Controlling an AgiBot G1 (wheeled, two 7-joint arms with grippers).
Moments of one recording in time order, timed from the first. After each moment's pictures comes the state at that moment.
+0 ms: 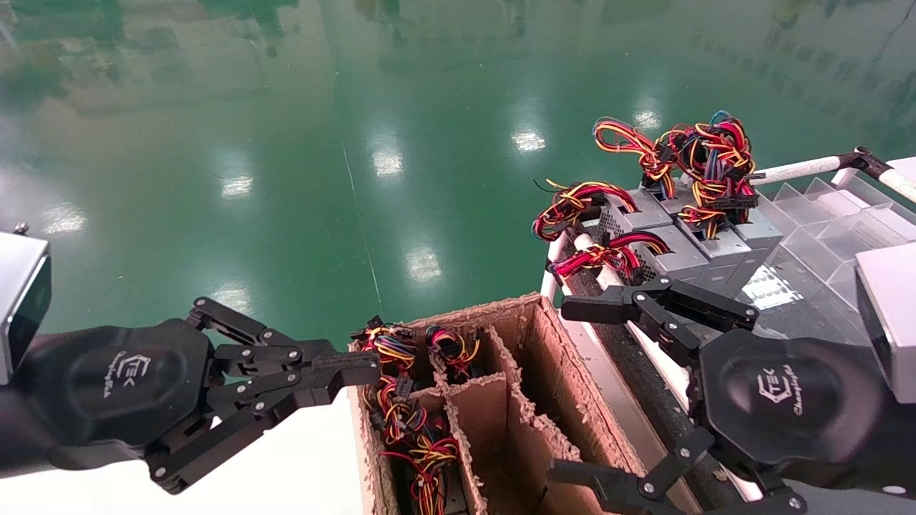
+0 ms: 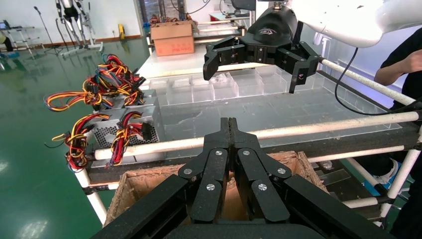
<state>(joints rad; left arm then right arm) -1.09 0.59 0.34 -1.27 0.69 1.47 -0.16 1.08 -0.61 -0.28 1.28 -0.73 -1.50 0.19</state>
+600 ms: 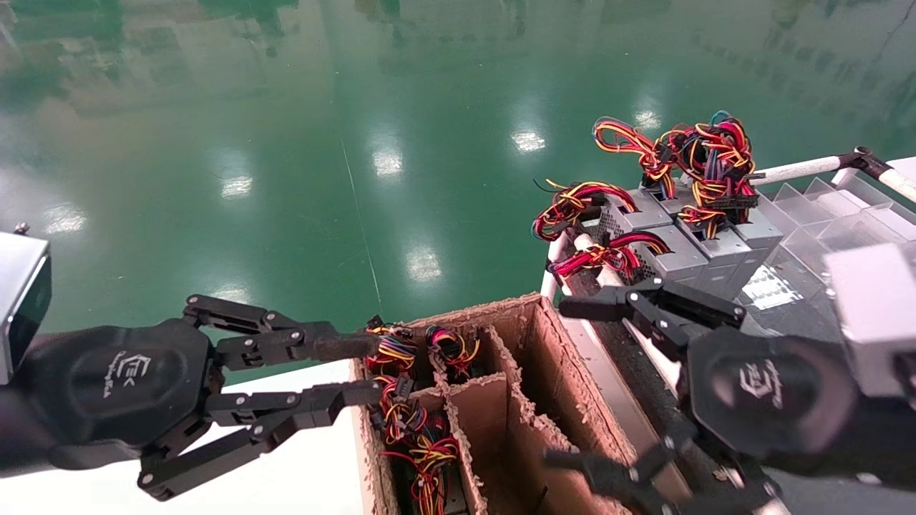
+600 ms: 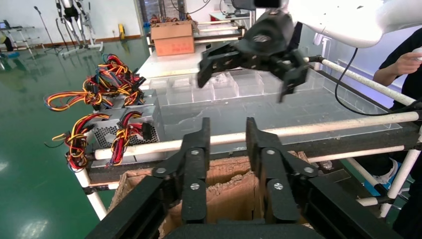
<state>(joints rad) -1.09 0.59 0.34 -1.27 0.69 1.47 -0.16 1.10 -0.63 -0.30 1.24 -0.80 -1.46 0.18</state>
